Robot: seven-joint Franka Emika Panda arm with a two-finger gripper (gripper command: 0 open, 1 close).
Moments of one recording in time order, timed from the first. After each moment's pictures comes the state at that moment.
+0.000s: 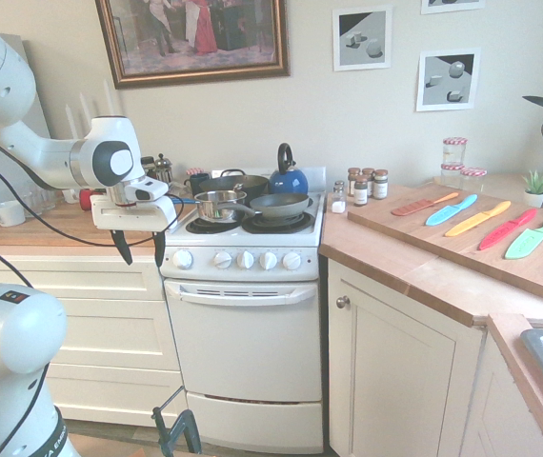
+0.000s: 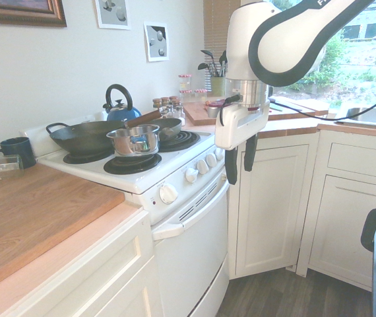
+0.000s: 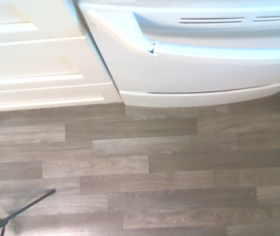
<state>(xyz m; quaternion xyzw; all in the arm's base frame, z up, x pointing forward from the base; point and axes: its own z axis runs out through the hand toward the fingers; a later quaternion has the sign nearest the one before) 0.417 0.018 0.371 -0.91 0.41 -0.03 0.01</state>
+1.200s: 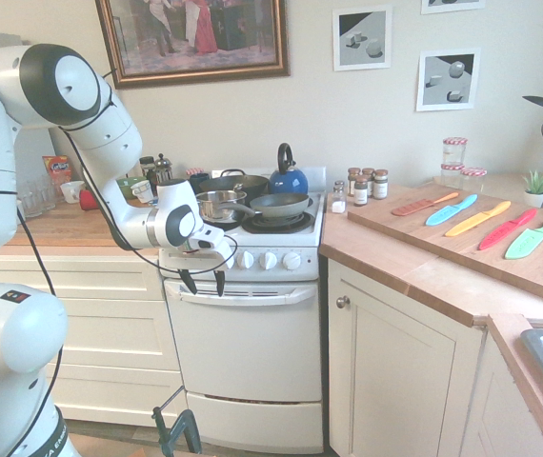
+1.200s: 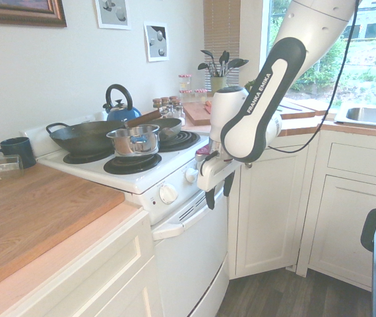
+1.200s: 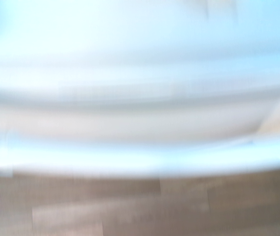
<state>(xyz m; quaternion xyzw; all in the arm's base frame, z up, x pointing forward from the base) 0.532 -0.067 0.217 -0.89 0.43 -0.11 0.01</state>
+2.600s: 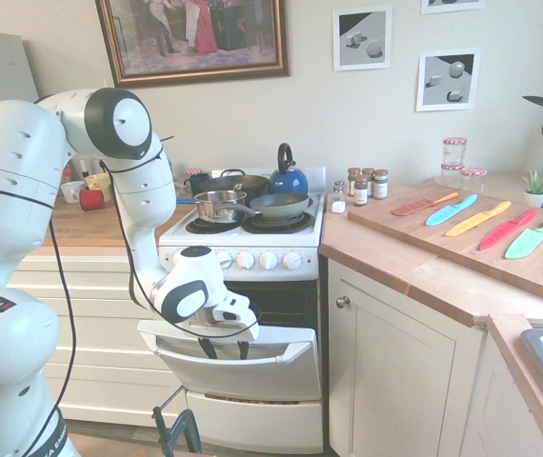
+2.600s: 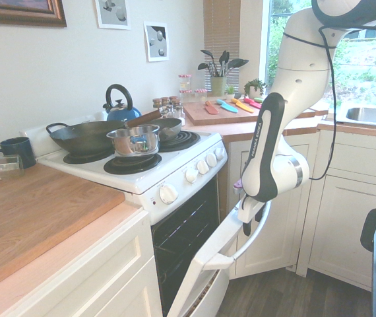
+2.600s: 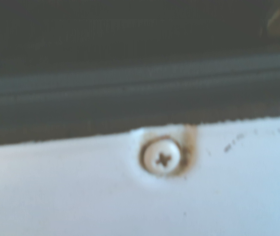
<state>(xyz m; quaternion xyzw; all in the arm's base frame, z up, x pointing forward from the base) 0.408 -0.153 0.076 -0.90 0.42 -0.07 -0.02</state>
